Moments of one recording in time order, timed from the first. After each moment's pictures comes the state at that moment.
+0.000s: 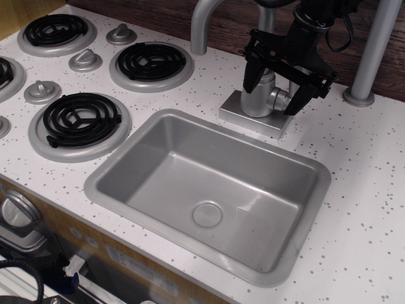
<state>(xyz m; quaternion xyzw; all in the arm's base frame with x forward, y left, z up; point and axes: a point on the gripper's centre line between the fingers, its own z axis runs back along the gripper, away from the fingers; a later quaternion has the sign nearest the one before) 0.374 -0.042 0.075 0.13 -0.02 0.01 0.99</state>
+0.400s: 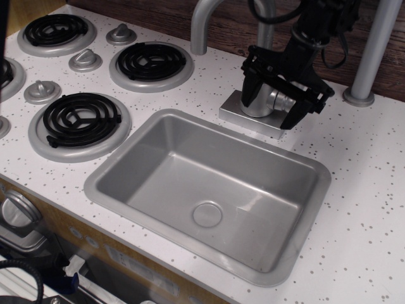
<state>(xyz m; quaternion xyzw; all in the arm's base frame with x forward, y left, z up) 0.375 -0.042 0.055 0.13 -0.02 0.00 0.99</state>
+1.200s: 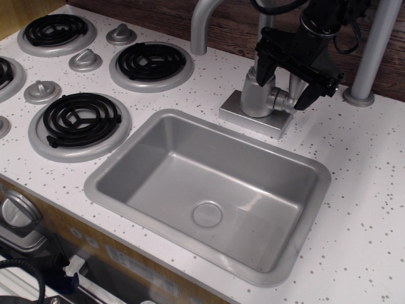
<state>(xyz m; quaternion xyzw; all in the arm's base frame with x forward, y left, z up) 0.399 -0.049 0.073 0.13 -0.12 -0.03 0.98</state>
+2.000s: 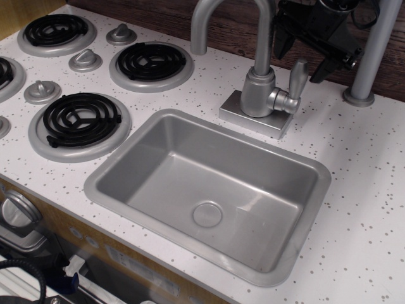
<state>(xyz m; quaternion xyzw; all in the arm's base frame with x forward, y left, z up) 0.423 -0.057 0.095 0.14 -0.17 -0.05 0.97</state>
